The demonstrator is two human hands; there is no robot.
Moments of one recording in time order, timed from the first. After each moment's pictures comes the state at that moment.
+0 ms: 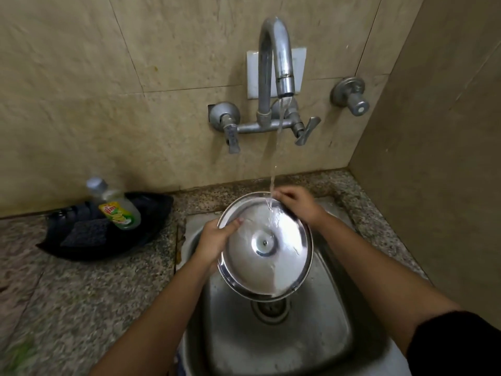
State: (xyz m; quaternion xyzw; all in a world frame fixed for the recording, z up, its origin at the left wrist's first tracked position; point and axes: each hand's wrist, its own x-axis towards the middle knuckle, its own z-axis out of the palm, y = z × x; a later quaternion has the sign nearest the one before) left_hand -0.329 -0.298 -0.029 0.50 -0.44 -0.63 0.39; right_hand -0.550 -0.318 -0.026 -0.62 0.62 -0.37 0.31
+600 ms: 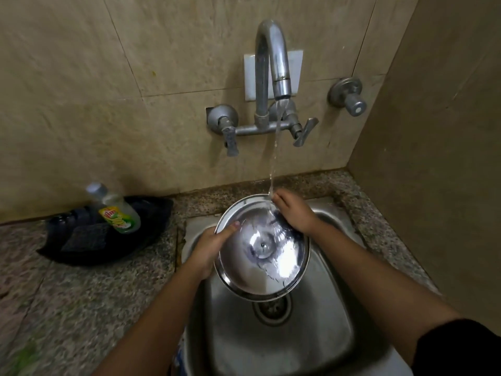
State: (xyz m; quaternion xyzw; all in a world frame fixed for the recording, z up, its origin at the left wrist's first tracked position) left_hand -0.315 -0.298 -0.031 0.52 -0.43 -0.67 0.31; right_hand -0.536 -0.313 -0.033 -0.66 0.64 -0.31 0.23
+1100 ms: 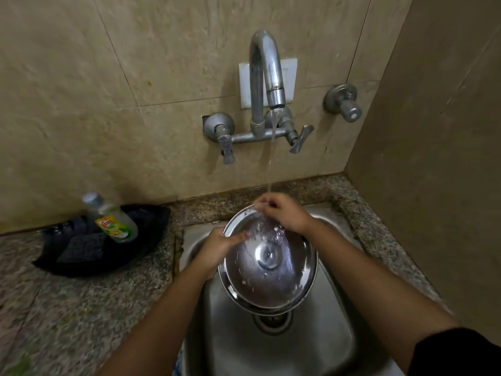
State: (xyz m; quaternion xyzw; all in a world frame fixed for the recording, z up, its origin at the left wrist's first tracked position) left_hand -0.330 -0.306 -0.020 0.48 -0.52 -0.64 0.30; right_hand -0.526 -0.320 -0.014 -0.66 0.58 -0.33 0.35
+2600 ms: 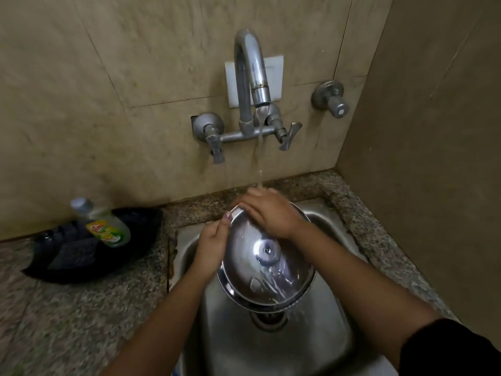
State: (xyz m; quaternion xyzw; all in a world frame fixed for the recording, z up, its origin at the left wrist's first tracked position) left_hand -0.343 -0.292 -0.013 0.52 -0.55 -0.53 0.39; right_hand -0.510 -0.308 -0.001 -0.80 0.54 -0.25 0.02
